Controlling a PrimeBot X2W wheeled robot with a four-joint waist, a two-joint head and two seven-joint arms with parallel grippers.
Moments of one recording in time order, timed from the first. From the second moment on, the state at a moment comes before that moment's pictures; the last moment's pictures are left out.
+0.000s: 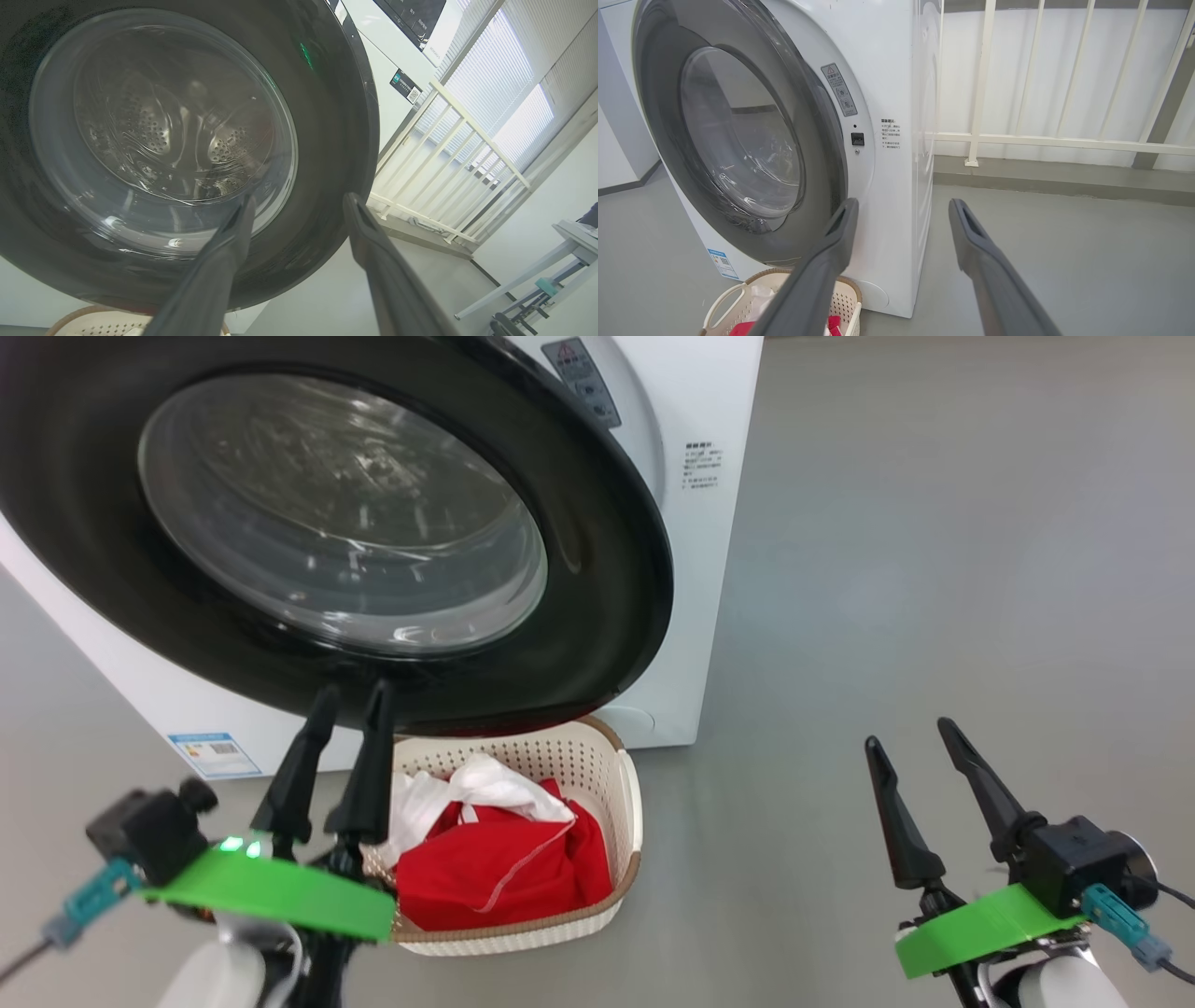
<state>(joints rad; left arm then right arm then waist) -0.34 0.26 -0.32 0.13 -0.96 0.00 -0.23 -0.08 -0.04 0.03 0.16 0.18 0.12 -0.25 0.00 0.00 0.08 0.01</state>
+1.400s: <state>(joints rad) 0.03 0.20 -0.19 -0.01 -0.33 0.04 -0.25 0.08 -0.04 0.02 0.10 0.18 0.12 -0.26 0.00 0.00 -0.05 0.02</state>
